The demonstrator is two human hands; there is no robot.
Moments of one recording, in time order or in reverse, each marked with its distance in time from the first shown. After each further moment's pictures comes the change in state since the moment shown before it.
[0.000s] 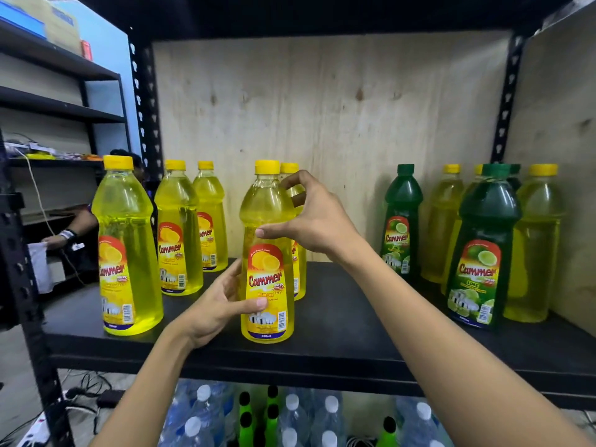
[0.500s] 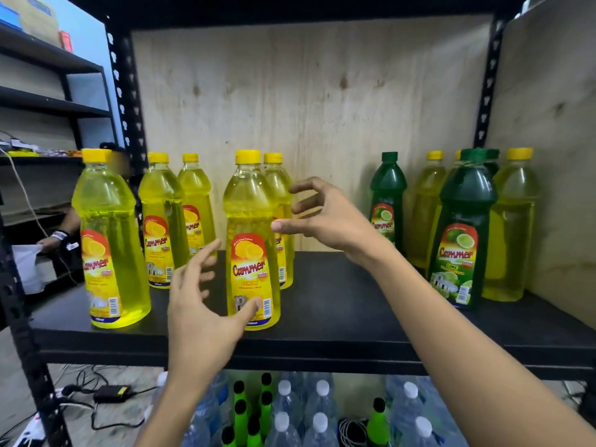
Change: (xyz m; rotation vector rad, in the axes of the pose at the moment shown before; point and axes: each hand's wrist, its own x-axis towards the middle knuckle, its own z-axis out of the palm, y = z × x) left_hand -0.065 0.013 0.071 0.729 0.698 0.400; right_hand -0.021 0.034 -0.032 0.174 -0.090 0.099
